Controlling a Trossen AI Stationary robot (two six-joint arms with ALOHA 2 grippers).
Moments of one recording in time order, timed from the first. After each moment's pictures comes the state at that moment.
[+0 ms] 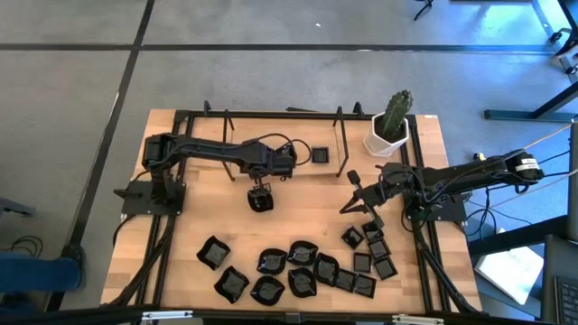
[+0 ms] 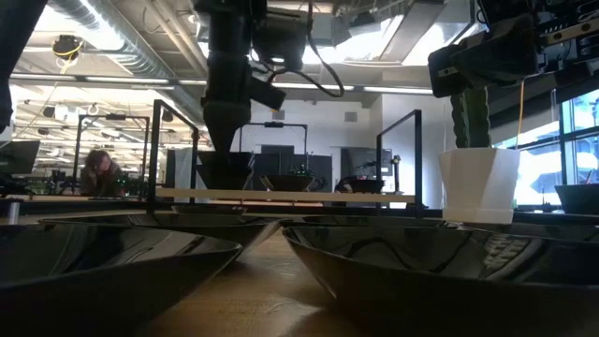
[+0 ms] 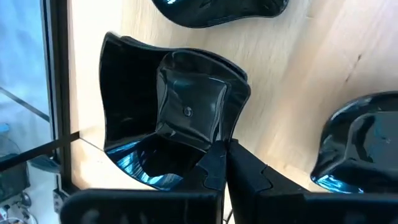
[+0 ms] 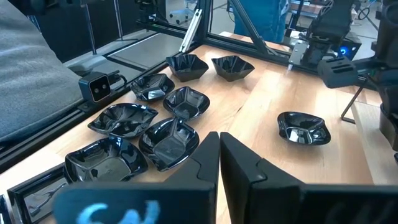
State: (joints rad) left arm 0.11 1.86 1.45 -1.18 -0.42 -0.23; right arm 0.04 0.83 0.32 0.31 -0.38 -0.22
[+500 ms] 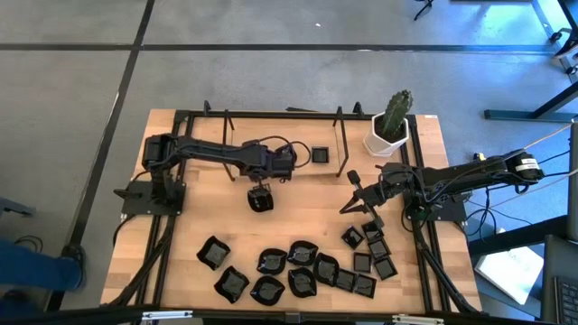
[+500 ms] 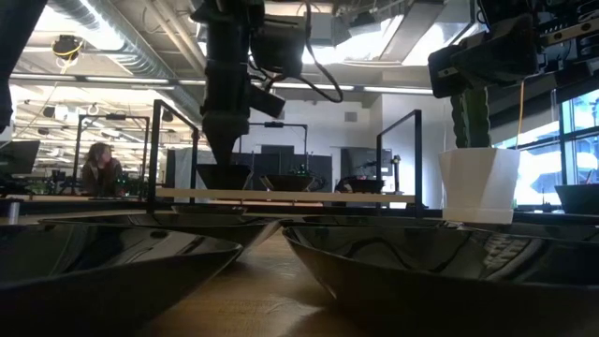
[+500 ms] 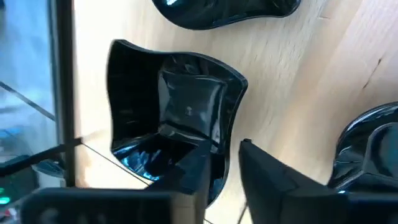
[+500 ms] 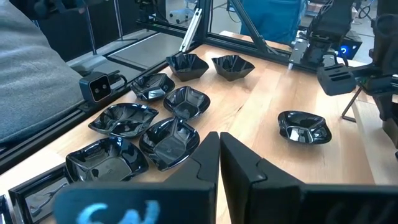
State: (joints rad) left arm 0.10 1.86 1.40 -1.13 -0.46 -0.22; right arm 0.04 0.83 0.32 0.31 -0.38 -0.22
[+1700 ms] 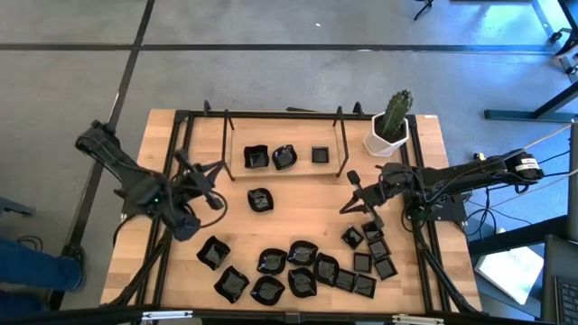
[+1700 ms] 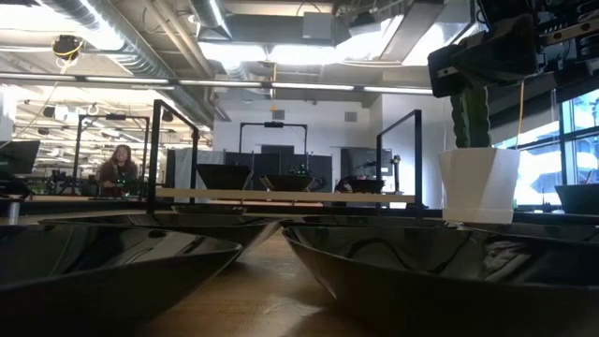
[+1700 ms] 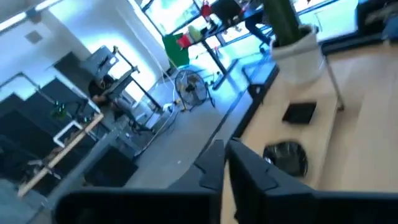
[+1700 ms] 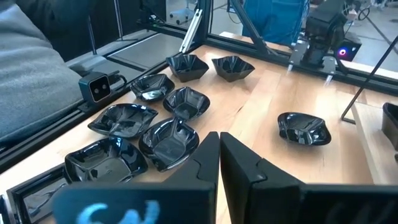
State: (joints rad) left arm -0.67 1.13 1.15 -1.21 -1.39 -0.64; right arm 0.04 0.83 0.32 0.32 -0.38 -0.22
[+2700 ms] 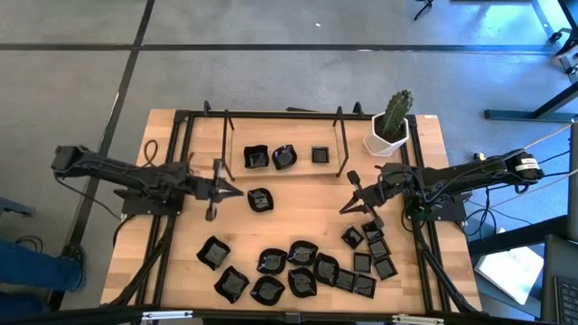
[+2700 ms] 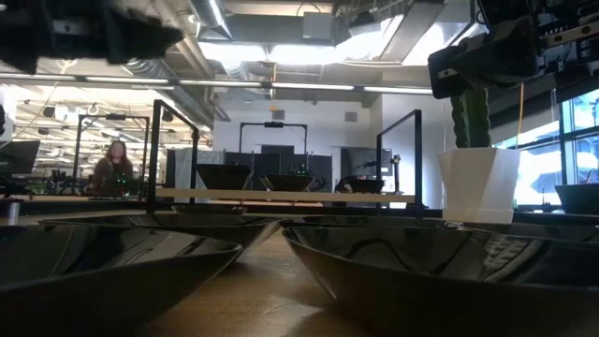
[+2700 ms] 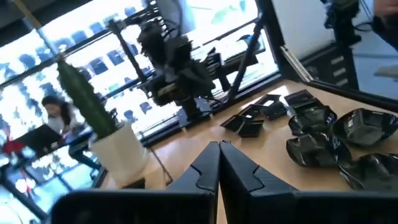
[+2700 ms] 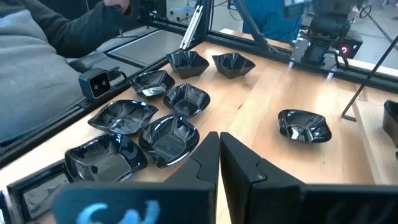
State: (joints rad) left arm -0.10 0.65 0.18 0.47 0.00 0.43; right arm 0.04 0.83 0.32 0.30 -0.38 -0.23
